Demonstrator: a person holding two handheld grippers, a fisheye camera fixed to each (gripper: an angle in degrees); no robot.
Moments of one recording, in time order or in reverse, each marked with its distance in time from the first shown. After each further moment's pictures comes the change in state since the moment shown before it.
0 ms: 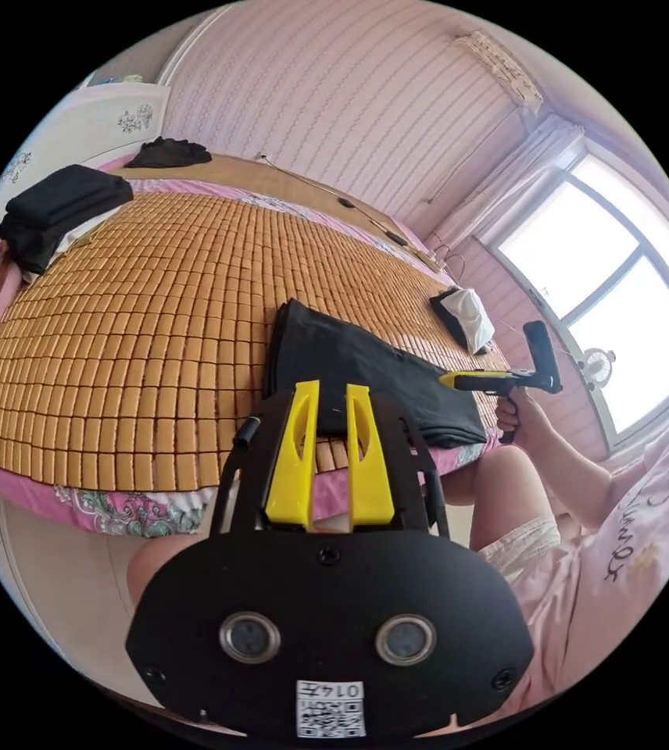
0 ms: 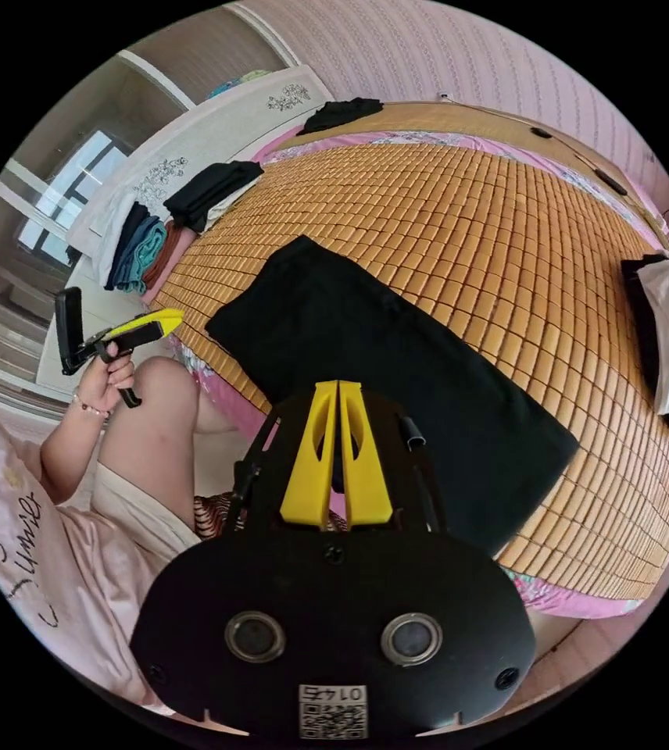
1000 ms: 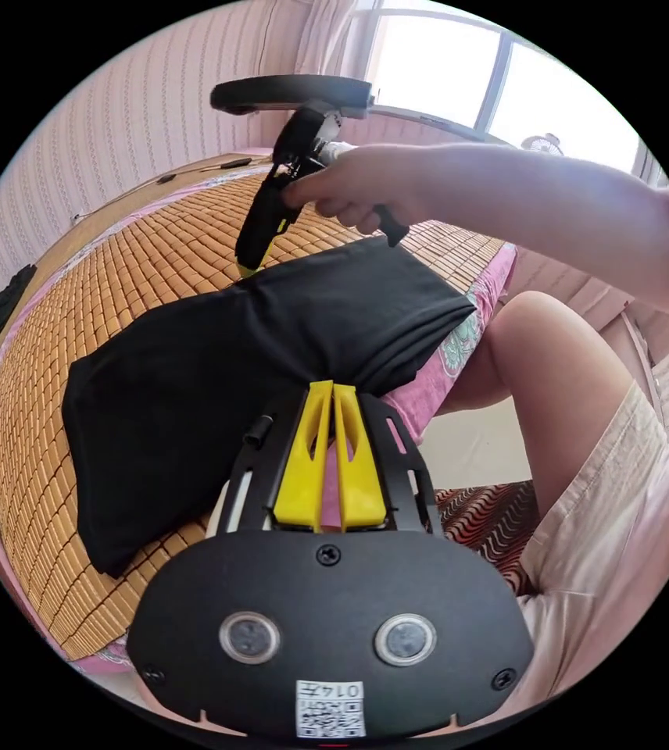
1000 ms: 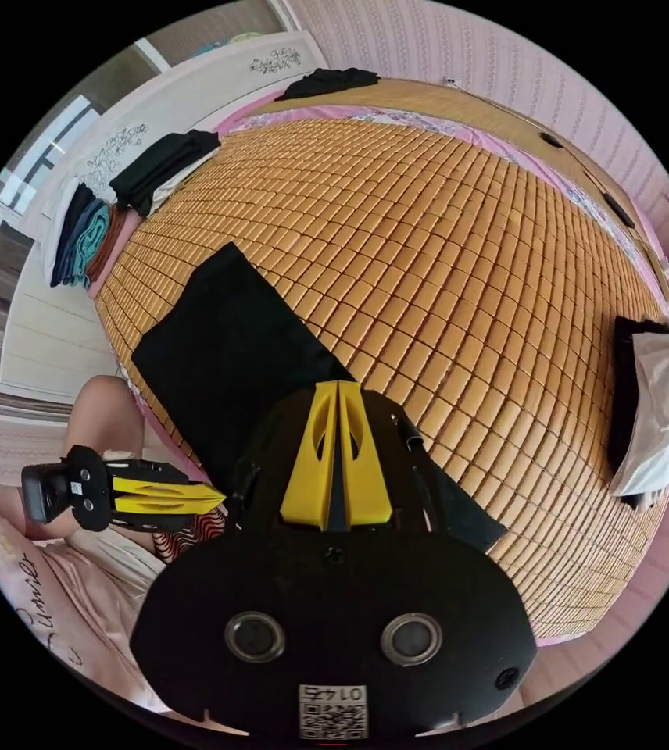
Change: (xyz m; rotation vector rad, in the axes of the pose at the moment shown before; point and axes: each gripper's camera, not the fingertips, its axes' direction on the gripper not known) left arm 0.235 0.074 0.165 -0.247 -0.021 0.614; right arm 0.036 -0.136 0.087 -0.176 0.238 -0.071
